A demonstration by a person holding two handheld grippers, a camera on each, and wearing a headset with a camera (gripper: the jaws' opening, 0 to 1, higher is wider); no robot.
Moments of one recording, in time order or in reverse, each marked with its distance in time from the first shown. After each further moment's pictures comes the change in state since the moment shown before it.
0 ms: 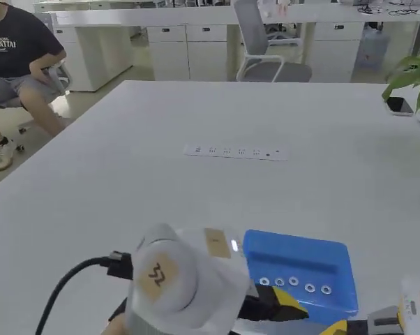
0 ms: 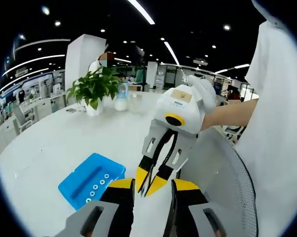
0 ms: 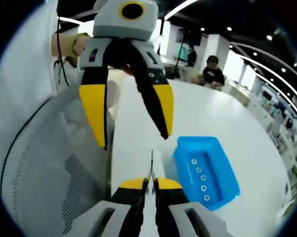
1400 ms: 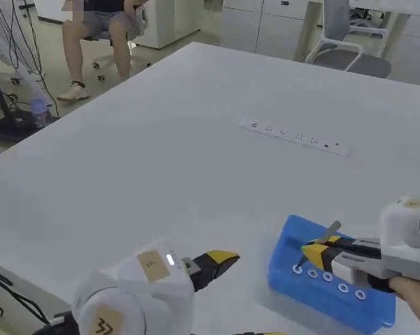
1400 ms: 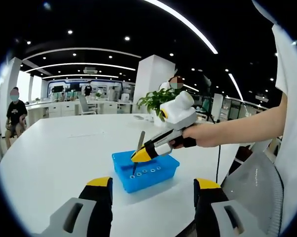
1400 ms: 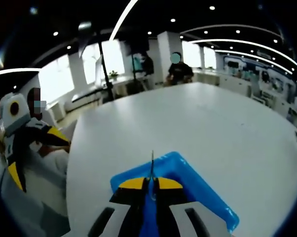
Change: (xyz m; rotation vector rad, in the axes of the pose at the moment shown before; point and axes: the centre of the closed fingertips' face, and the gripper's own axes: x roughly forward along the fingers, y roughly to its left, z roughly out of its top) left arm -0.062 0.045 -0.059 -0.318 -0.267 0.587; right arm 0.058 -0.125 0.029 0.423 -0.195 -0.121
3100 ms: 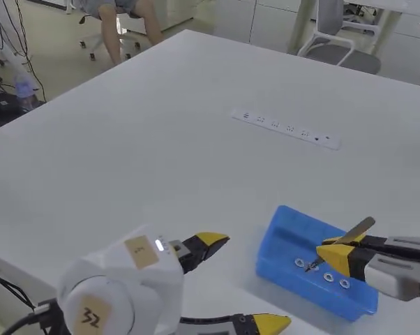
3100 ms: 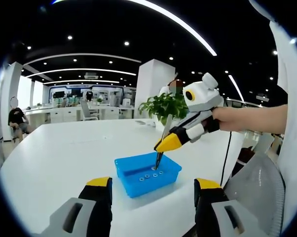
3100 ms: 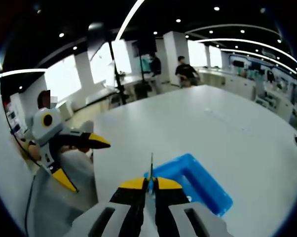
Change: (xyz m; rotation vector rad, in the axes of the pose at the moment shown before) left arm 0.001 0.003 0.009 0.022 -0.047 0.021; right arm -0.056 0.043 0.024 0.006 0.028 0.060
